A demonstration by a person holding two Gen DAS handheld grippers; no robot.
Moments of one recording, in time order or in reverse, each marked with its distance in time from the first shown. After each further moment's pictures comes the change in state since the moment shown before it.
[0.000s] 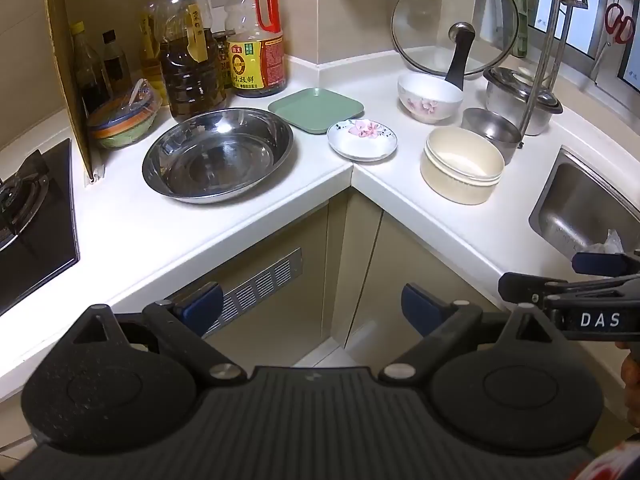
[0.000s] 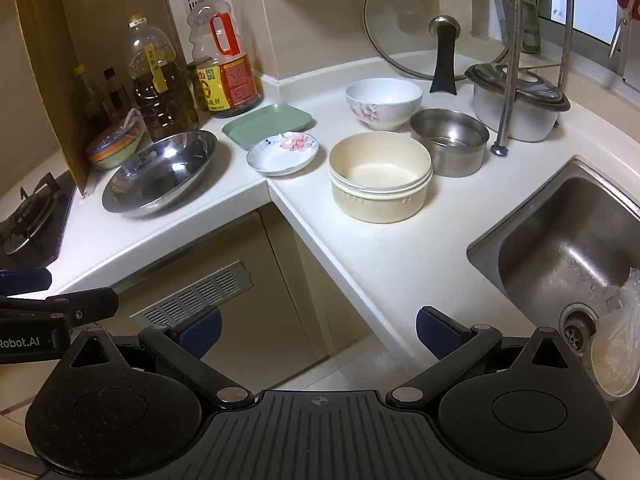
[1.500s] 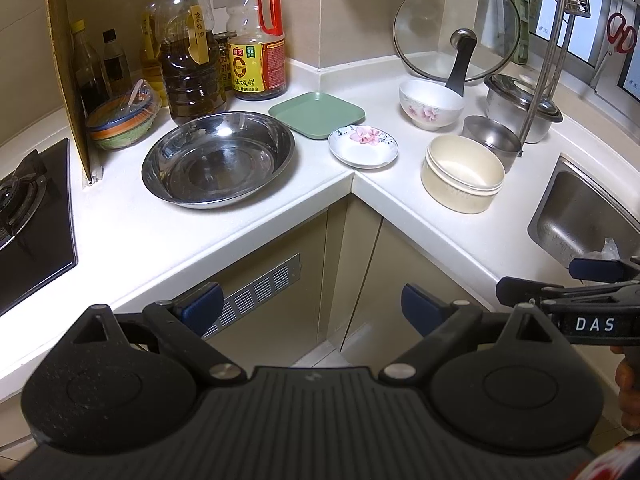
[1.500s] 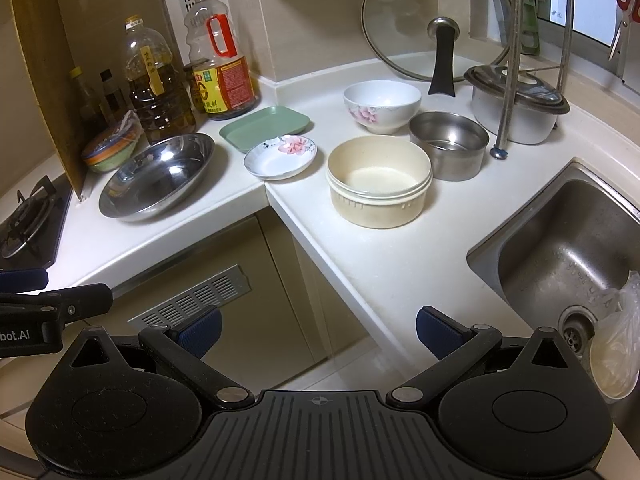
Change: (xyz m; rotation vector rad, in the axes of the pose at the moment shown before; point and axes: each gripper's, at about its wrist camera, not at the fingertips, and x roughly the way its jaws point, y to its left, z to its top) left arm 0.001 0.003 0.009 -0.021 0.006 -0.019; right arm 0.001 0.002 0.005 0.000 -0.001 -0.005
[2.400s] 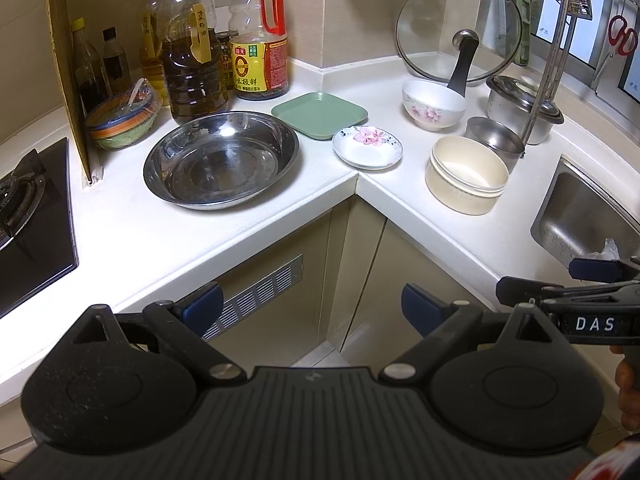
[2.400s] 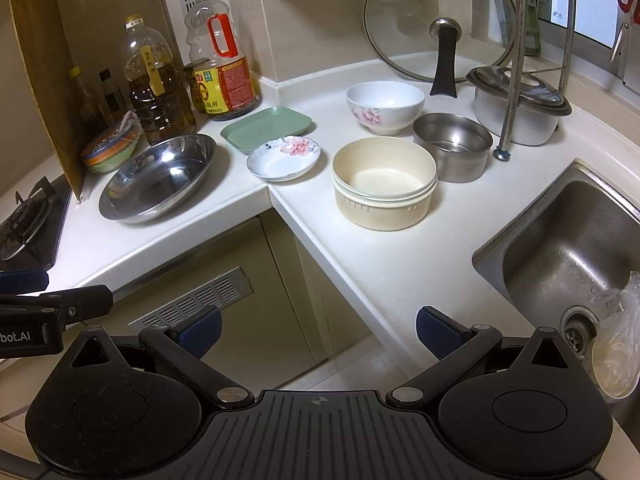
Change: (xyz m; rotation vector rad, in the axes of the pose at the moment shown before) left arm 0.000 0.000 -0.001 -0.002 0.000 -0.001; right arm 0.004 0.003 0.004 -0.001 0.001 -0.001
